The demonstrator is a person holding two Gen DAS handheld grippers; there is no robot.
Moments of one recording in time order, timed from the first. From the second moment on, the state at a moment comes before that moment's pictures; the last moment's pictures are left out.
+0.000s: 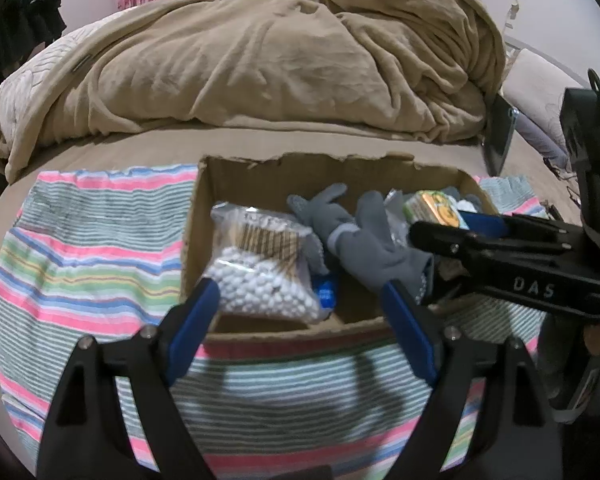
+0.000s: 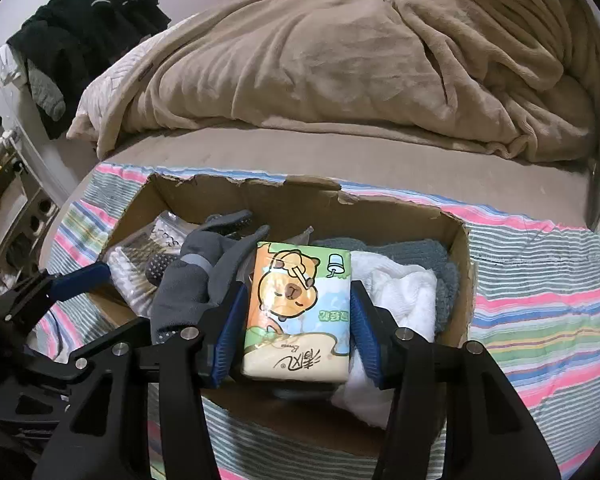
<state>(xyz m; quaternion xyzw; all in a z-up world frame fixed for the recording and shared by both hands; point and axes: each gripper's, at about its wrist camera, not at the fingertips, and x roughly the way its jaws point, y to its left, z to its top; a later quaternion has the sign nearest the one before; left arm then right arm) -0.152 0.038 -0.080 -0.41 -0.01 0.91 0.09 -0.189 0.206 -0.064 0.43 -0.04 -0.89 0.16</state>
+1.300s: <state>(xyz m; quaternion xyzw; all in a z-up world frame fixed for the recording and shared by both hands) -0.040 0.016 -0.010 -0.37 -0.04 0.92 0.11 -0.062 0.202 0.010 0.38 -0.03 -0.92 0.13</state>
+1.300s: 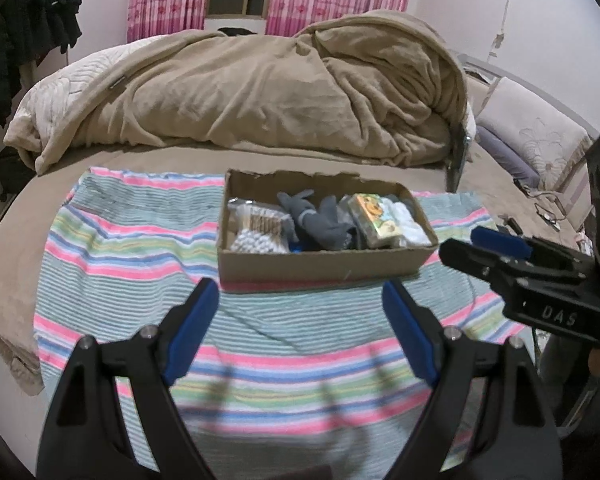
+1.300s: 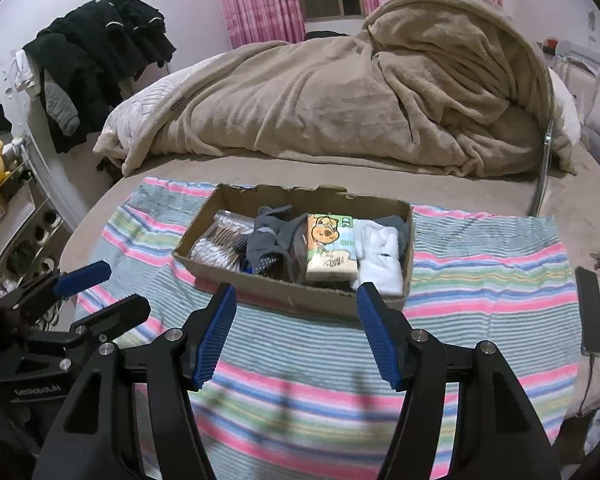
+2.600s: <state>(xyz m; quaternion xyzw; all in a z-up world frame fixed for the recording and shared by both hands) 0.050 -0.001 0.017 -0.37 -0.03 0.92 0.10 0.030 0.193 0.029 0.38 -0.03 -0.92 0.12</state>
